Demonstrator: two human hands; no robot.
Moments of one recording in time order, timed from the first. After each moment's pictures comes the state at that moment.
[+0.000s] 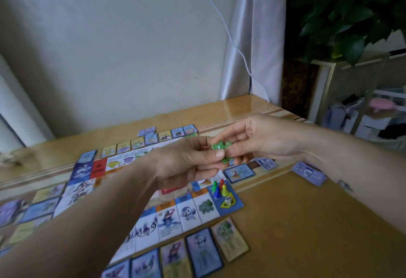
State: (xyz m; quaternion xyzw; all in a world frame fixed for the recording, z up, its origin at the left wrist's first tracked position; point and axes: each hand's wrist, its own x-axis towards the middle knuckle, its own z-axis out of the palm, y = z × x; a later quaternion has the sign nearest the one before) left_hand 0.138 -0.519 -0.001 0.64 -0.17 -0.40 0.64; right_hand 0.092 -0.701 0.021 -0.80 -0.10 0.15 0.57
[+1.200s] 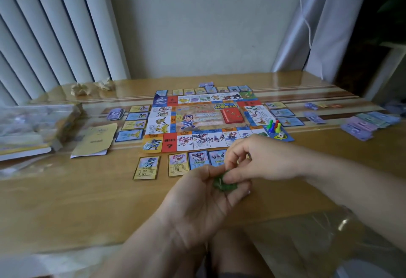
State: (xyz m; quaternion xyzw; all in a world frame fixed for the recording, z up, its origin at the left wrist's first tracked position) left_hand -0.065 -0.397 -0.073 0.30 0.09 -0.31 0.90; right_hand -0.021 -0.541 -0.044 -0.91 -0.21 0.16 0.33
